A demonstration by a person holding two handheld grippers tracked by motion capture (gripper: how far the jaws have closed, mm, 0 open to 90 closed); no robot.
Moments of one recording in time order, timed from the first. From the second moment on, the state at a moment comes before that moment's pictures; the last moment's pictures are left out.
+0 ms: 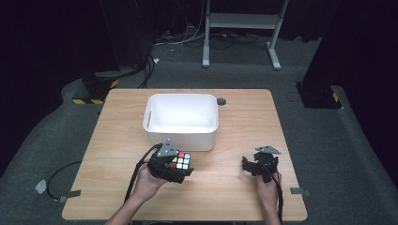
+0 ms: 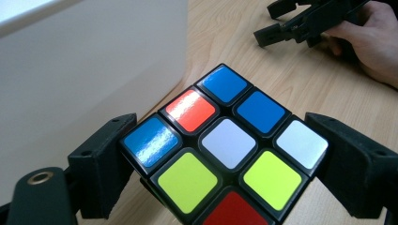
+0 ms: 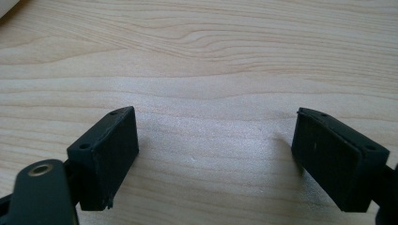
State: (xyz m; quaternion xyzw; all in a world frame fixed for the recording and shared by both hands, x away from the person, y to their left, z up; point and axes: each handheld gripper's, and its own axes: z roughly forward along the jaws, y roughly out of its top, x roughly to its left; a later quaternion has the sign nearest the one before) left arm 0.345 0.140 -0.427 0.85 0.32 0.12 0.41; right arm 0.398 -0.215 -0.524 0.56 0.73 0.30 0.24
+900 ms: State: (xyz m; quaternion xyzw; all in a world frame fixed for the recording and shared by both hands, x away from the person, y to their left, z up) left arm 0.351 0.136 -0.400 0.85 0.31 0.10 0.42; right arm 0.396 -0.214 -0.524 0.56 0.73 0.30 0.24
